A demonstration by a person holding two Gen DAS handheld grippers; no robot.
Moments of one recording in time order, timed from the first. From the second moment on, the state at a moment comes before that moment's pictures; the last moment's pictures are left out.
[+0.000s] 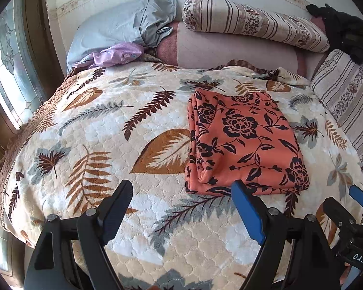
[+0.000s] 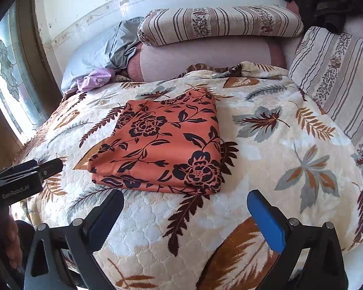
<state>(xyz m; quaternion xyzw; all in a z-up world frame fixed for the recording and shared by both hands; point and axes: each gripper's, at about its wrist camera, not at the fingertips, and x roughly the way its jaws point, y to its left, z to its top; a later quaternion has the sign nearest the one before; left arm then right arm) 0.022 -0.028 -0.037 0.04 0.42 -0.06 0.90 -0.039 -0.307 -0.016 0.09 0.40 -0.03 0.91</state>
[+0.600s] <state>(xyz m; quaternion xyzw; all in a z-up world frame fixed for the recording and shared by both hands) 0.019 -0.039 -0.023 0.04 0.40 -0.05 0.91 -0.017 -0.307 -0.001 0.07 0.44 -0.06 0.89</state>
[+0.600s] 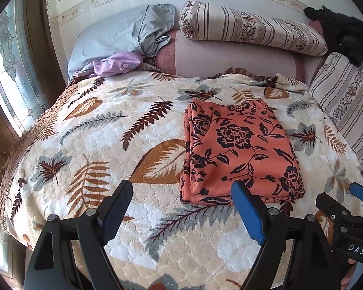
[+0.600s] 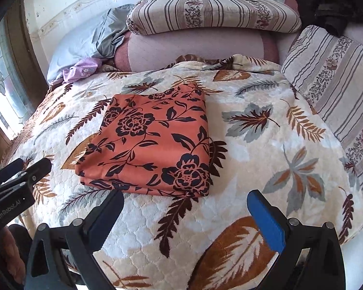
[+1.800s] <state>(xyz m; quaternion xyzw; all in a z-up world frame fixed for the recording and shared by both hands) 0.018 -0.031 -0.013 0.01 0.40 -0.06 0.92 -0.007 -0.289 0.011 0.05 0.45 -0.06 0.89</state>
